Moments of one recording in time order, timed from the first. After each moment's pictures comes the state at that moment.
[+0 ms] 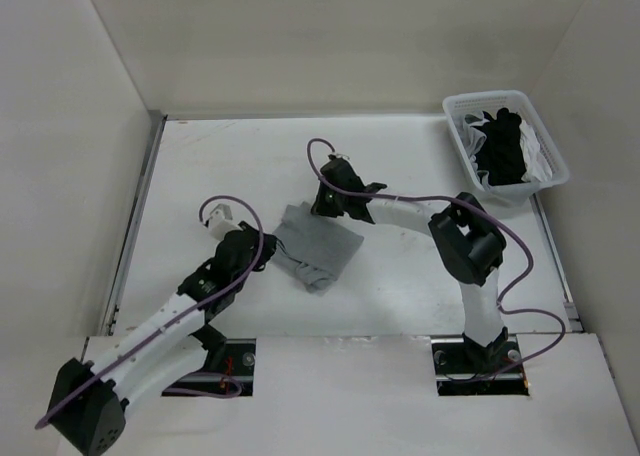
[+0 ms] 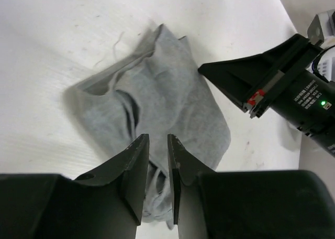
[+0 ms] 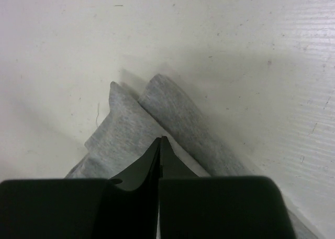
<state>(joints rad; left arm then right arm) -0.59 0.74 0.36 -0.13 -0.37 -1.06 0.74 2.03 1.40 -0.10 0.03 0.77</state>
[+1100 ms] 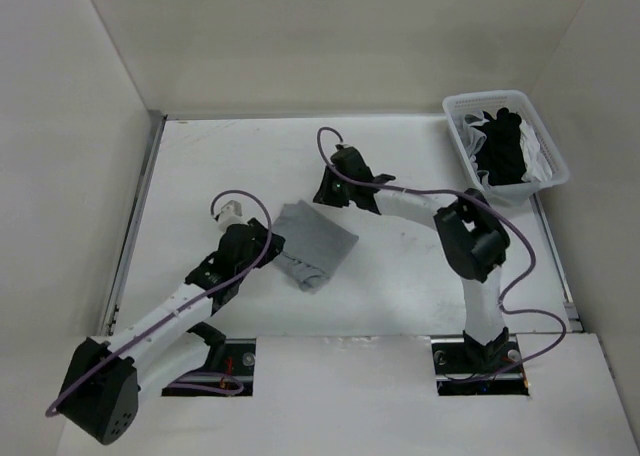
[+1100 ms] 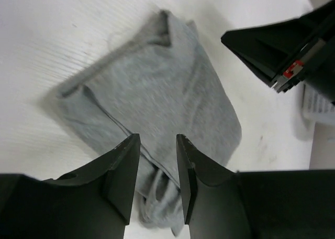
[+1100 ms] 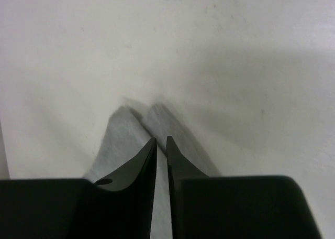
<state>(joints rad) -0.46 0.88 0.34 0.02 -0.19 -0.98 0.66 2.11 1.51 -0.09 -0.06 0.77</state>
